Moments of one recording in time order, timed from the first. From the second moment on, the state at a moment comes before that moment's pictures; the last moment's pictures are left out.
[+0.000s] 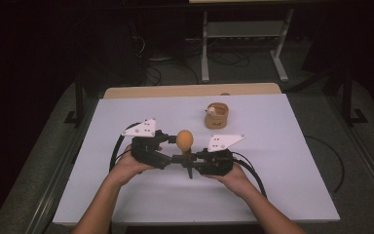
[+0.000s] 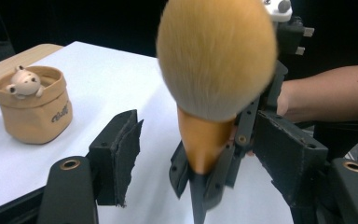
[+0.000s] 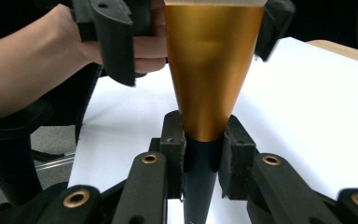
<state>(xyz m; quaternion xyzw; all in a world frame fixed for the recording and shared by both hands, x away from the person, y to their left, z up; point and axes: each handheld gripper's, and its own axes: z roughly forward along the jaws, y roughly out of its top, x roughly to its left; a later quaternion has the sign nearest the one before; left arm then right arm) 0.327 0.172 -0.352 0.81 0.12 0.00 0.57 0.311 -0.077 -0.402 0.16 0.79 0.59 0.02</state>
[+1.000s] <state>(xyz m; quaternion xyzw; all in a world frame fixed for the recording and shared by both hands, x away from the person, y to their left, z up) 0.290 0.240 -0.381 0.78 0.21 0.10 0.59 0.312 -0.089 -0.396 0.18 0.80 0.58 0.05</state>
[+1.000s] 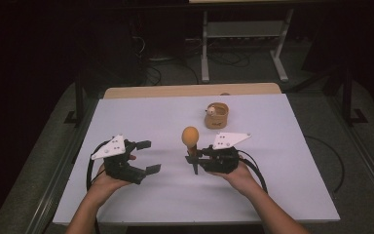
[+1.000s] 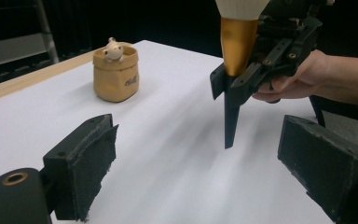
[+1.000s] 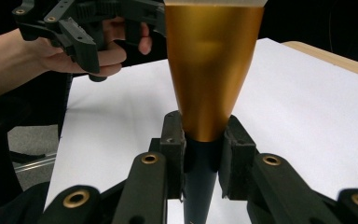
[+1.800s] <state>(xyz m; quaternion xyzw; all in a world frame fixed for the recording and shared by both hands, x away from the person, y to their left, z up) 0.256 0.272 -0.411 0.73 0.27 0.14 0.61 0.317 -0.097 -0.393 0.21 0.79 0.57 0.06</state>
